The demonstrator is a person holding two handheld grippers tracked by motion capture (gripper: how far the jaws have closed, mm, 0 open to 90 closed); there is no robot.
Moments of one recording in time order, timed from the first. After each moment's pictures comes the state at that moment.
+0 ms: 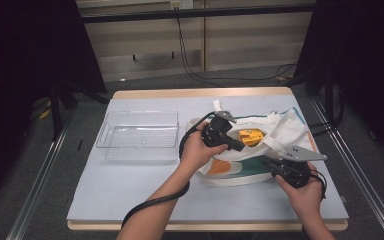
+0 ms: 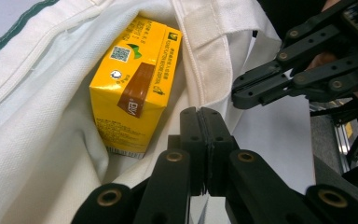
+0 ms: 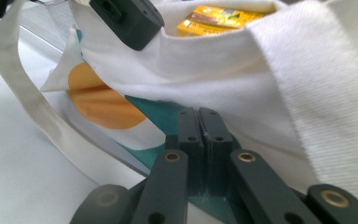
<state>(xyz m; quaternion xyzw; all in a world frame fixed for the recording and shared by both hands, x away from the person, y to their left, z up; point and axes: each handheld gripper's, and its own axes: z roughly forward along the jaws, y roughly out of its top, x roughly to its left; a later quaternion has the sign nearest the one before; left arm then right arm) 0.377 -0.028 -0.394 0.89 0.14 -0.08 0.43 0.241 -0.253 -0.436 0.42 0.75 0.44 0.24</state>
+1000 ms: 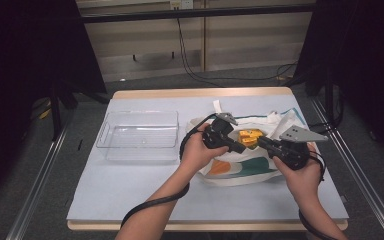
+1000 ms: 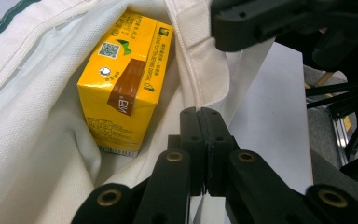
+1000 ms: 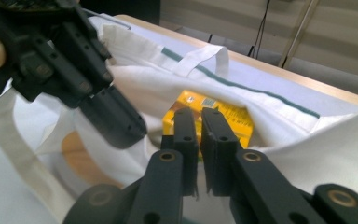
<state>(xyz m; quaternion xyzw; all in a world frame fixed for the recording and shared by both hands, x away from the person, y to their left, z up) 0.373 -0.030 -0.395 0.90 0.12 -0.09 0.42 0.268 -0.243 -0.392 0.42 0.74 0.46 0.28</state>
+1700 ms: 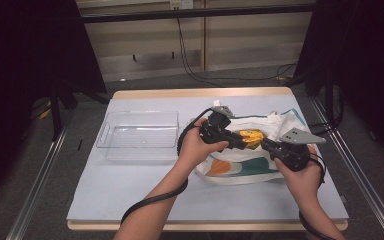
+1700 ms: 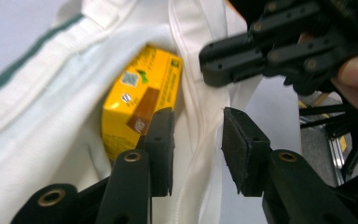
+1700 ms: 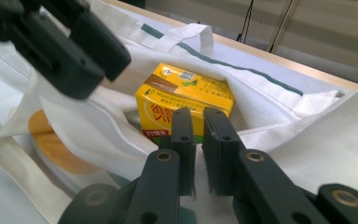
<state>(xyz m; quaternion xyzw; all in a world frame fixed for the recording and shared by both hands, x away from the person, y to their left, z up) 0.383 -0.023 -0.375 0.88 0.15 -0.08 0.45 0.269 -0.250 -0.407 0.43 0.74 0.43 0.29</state>
